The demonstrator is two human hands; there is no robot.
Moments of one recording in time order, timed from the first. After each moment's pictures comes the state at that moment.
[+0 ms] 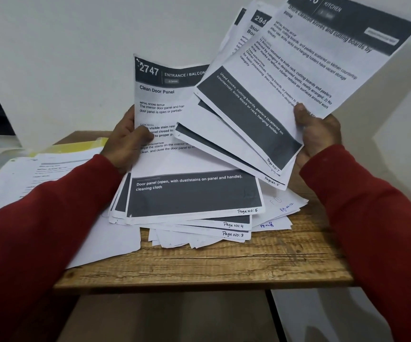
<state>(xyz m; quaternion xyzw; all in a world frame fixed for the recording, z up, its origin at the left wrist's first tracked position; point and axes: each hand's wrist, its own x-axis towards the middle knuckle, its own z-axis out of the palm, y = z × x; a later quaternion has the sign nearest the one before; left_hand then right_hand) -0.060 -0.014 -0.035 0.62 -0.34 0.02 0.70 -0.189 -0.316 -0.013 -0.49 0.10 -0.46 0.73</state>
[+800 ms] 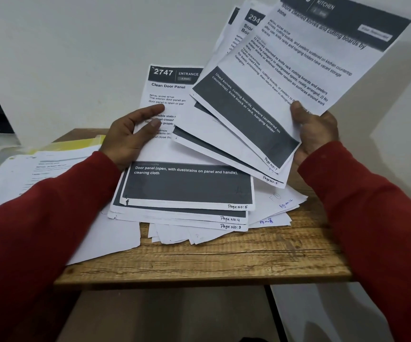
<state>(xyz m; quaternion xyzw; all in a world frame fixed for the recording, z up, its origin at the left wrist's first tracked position) -0.062 -0.007 -0.037 0.68 -0.36 0.05 0.63 -0.189 -0.311 -0.014 -0.48 0.10 -0.45 0.75</state>
